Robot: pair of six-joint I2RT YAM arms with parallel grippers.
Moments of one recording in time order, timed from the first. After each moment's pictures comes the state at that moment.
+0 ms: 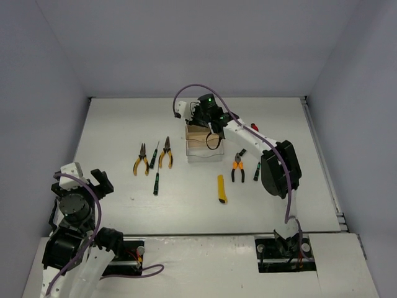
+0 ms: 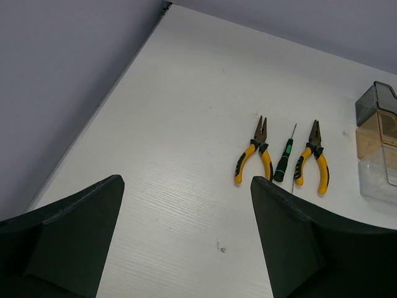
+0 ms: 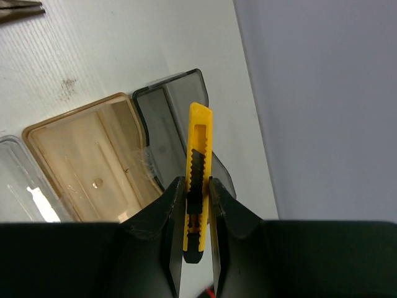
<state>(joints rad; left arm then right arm) -0.25 0.21 0.71 -0.72 -0.53 -0.24 0.59 2.04 1.69 -0.22 -0.01 -0.89</state>
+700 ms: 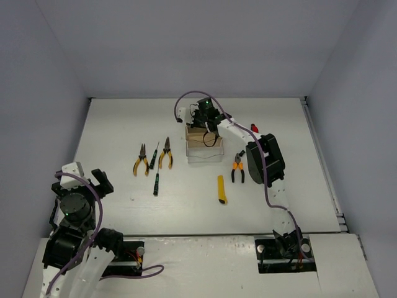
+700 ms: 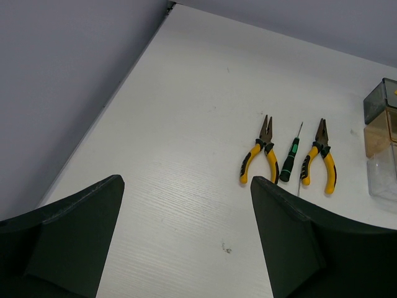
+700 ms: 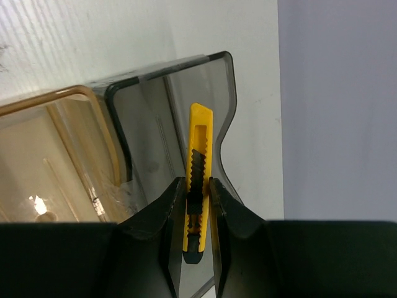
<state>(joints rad) -0.25 0.22 0.71 -0.72 -0.54 -0.22 0.54 2.32 1.87 -0.21 -0.02 -1.03</state>
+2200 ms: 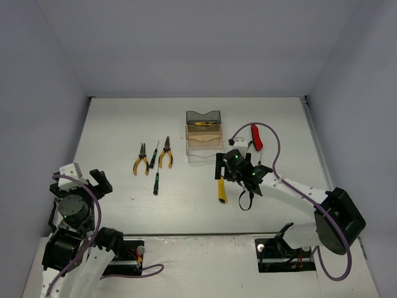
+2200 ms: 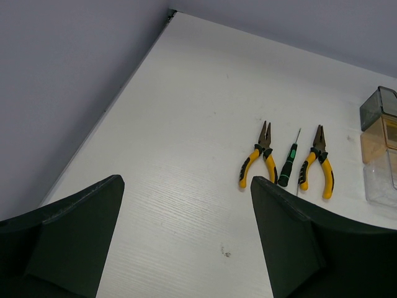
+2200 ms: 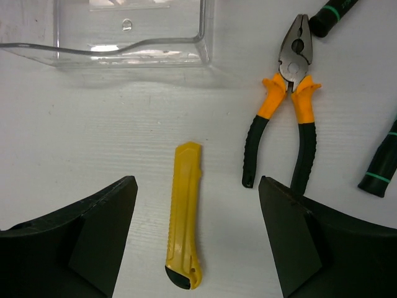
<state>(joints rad) -0.25 0.19 0.71 -0.71 -0.55 -0.22 0.72 1.32 0.71 -0.20 0.35 0.56</state>
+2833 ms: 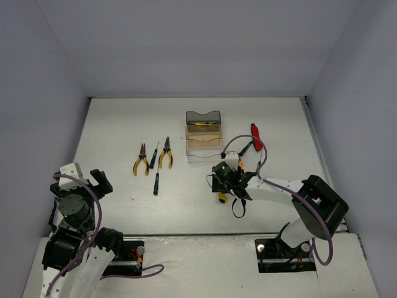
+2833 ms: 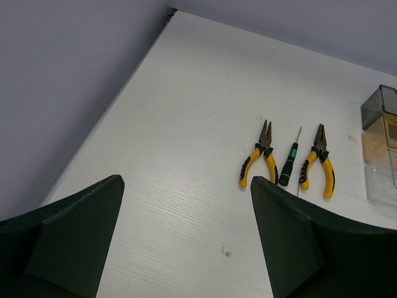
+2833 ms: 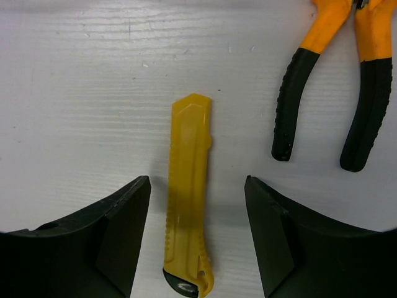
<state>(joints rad) -0.25 0.20 0.71 -0.71 -0.55 -0.22 0.82 1.49 0.65 -0.16 0.36 0.69</state>
